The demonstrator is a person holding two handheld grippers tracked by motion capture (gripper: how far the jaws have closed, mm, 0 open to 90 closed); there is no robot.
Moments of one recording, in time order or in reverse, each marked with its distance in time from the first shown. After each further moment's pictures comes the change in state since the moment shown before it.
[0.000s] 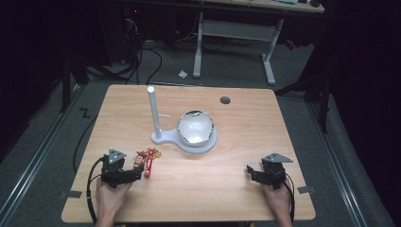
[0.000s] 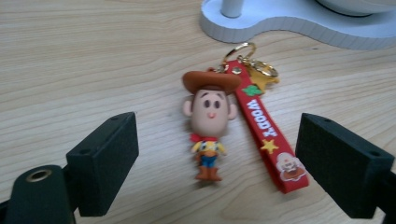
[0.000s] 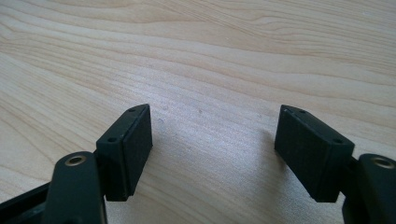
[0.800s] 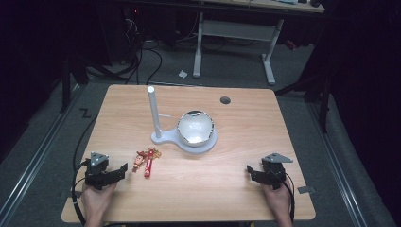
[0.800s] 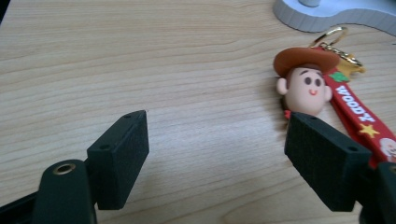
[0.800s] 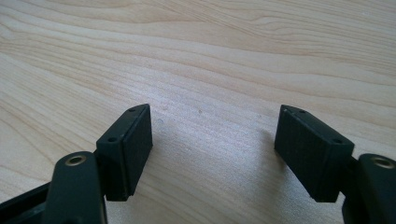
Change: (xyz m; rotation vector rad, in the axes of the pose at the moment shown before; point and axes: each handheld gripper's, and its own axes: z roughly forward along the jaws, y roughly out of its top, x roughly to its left) left arm 0.041 0.038 0.009 -0.087 0.023 -0.028; right arm 0.000 0.000 0.000 -0.001 -0.001 -0.003
